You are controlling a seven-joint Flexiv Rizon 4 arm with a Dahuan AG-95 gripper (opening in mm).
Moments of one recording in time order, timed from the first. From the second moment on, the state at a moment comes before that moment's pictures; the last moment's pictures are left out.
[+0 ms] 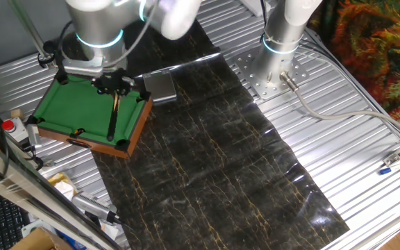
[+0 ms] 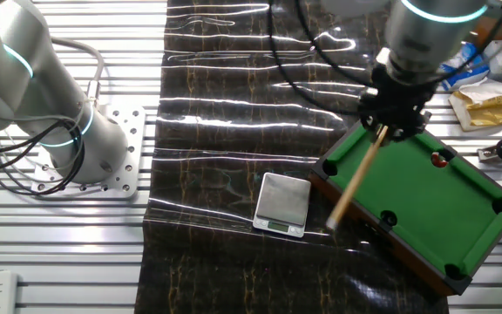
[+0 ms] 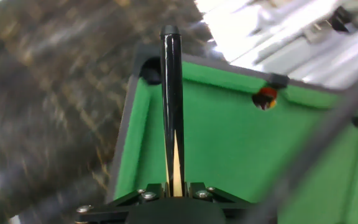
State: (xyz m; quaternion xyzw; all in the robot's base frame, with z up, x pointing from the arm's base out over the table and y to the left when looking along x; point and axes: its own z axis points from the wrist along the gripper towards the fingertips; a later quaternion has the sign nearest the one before) arm 0.592 -0.036 0.153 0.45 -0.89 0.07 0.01
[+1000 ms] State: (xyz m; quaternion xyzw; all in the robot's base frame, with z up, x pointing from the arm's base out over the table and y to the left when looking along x) arm 0.600 -0.028 0.088 0.33 -0.94 0.08 -0.07
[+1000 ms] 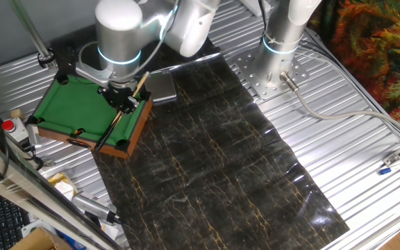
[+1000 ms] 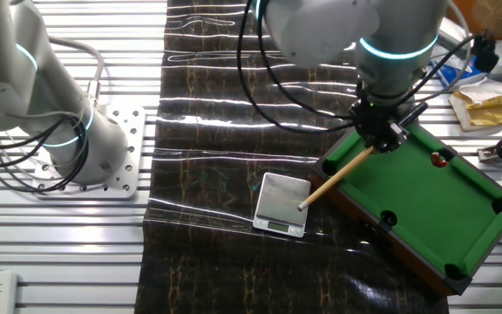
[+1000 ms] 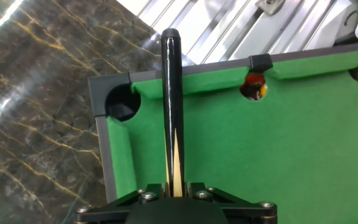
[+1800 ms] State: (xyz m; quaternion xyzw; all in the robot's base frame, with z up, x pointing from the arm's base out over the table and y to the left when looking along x) arm 0.598 -0.029 0.091 0.34 -0.94 0.09 -0.05
